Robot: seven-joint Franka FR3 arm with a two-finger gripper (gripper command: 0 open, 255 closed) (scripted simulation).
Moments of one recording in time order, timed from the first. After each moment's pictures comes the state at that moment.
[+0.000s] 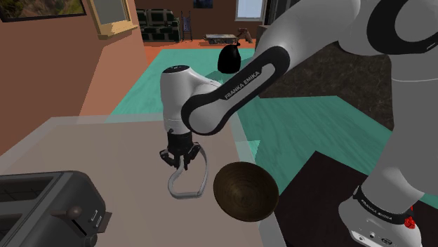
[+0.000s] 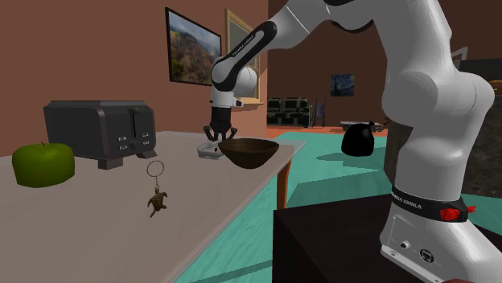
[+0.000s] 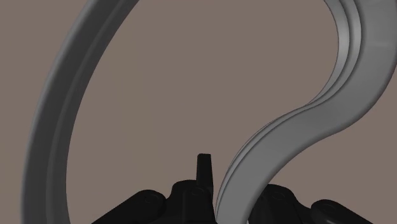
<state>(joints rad) 0.18 0.44 0.47 -1.87 -0.17 2.30 1.02</state>
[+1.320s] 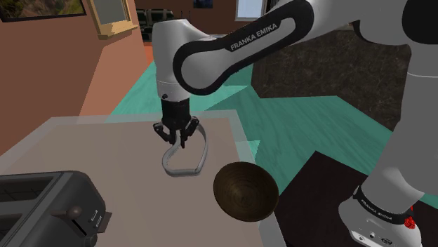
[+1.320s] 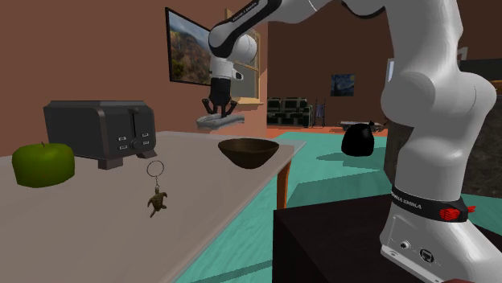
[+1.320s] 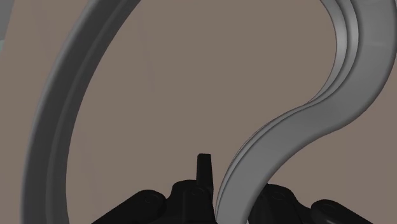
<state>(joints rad) 0.15 0.31 0.51 -1.77 -0.10 2.08 0.98</state>
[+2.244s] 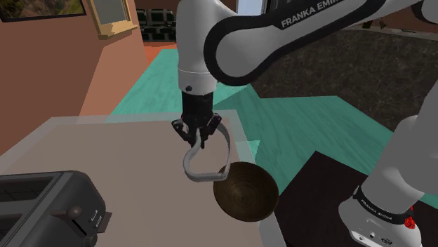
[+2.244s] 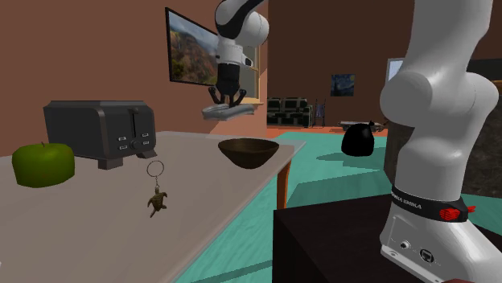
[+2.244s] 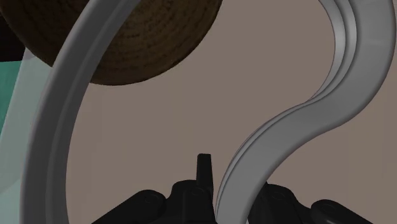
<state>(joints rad) 0.11 0.03 0.55 -2.01 0.06 2.07 0.94</state>
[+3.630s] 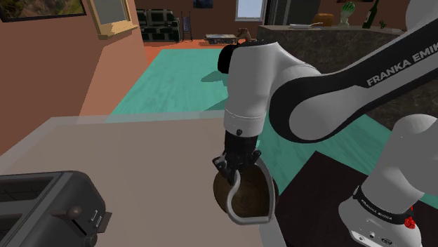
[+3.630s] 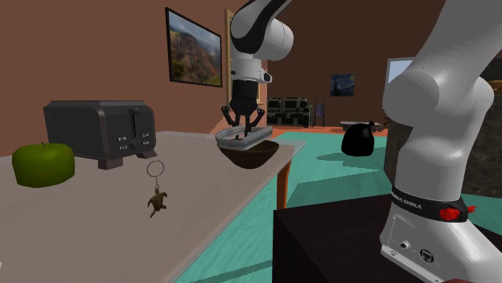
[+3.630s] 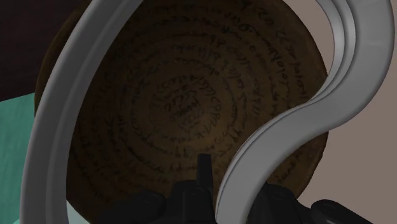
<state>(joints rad) 0.19 -0.27 0.58 -2.46 0.27 2.26 0.88</state>
